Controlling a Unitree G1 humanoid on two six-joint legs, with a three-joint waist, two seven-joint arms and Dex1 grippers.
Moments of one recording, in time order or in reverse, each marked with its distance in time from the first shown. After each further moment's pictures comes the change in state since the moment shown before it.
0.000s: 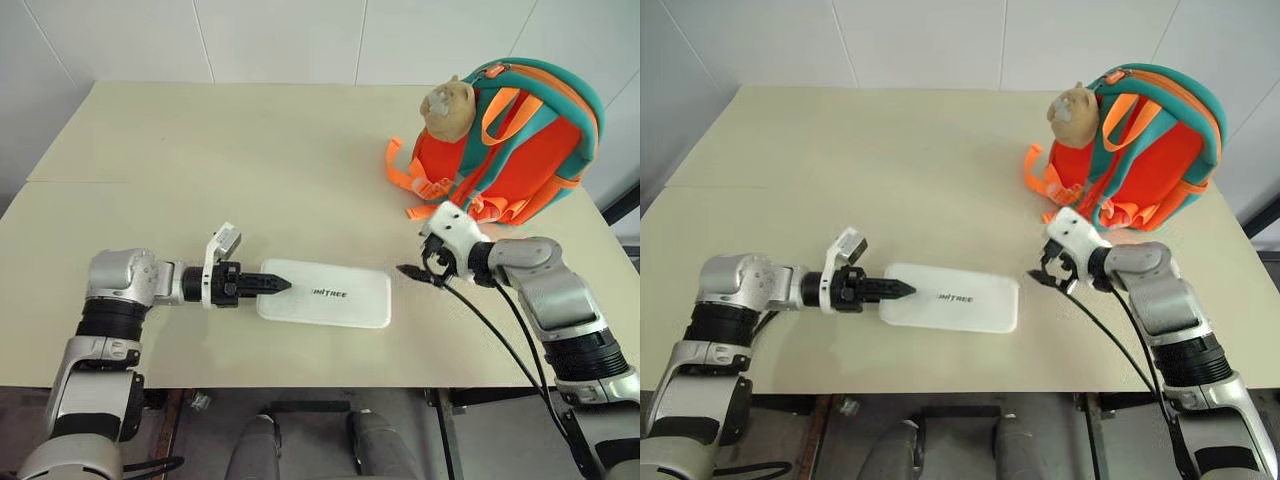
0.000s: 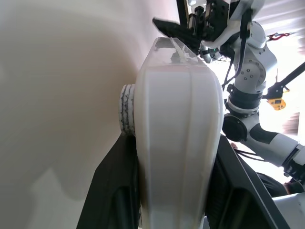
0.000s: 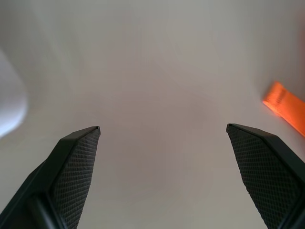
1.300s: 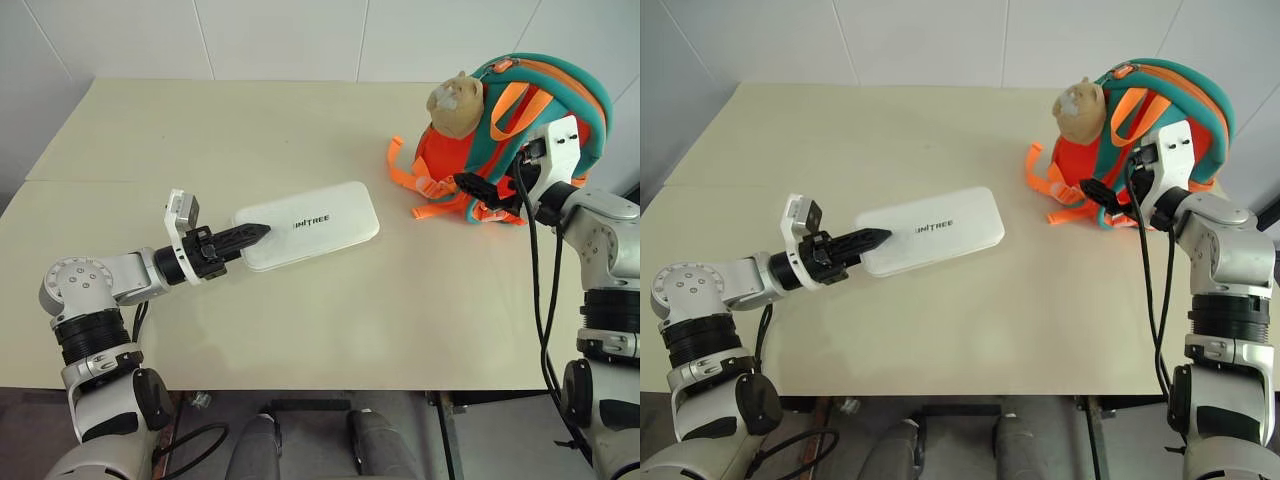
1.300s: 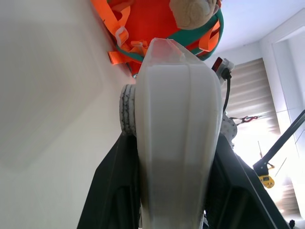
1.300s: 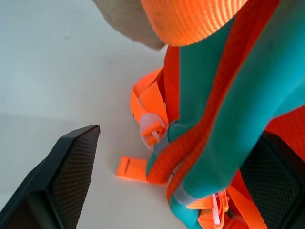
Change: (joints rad) left arm 0.015 -0.191 0.579 -0.113 -0.320 0.157 0.560; right arm -0.246 0.005 -0.316 0.345 0.253 -0.050 -0.105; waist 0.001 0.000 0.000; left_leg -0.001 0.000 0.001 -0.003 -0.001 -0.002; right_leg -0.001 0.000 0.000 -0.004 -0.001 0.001
